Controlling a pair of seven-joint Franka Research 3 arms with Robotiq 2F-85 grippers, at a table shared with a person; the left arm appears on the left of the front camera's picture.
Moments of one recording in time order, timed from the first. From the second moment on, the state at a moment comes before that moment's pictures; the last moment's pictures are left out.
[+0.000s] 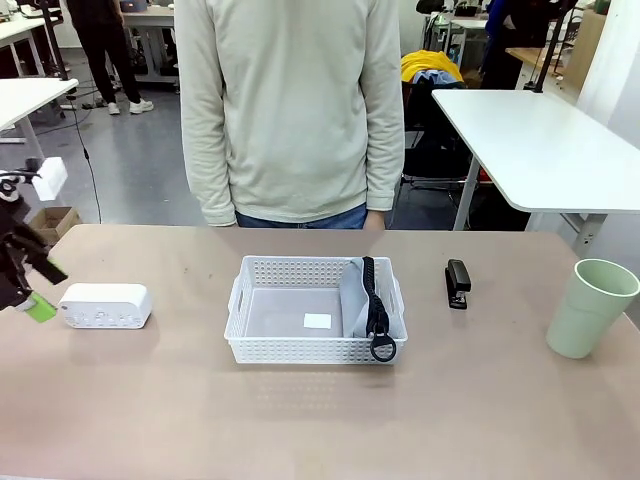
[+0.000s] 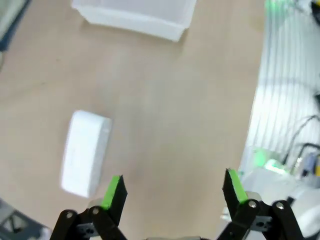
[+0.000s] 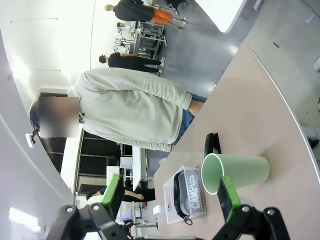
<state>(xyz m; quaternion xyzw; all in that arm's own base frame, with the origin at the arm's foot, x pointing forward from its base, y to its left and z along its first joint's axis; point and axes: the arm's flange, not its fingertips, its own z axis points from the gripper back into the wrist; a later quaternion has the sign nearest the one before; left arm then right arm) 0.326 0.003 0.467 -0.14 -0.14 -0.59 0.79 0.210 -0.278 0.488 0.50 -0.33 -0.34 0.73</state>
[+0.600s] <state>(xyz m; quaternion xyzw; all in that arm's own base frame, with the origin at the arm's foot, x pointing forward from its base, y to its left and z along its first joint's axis) 0.418 0.011 0.411 -0.04 -0.07 -0.62 0.78 0.210 -0.278 0.488 0.50 -0.33 -0.34 0.73</state>
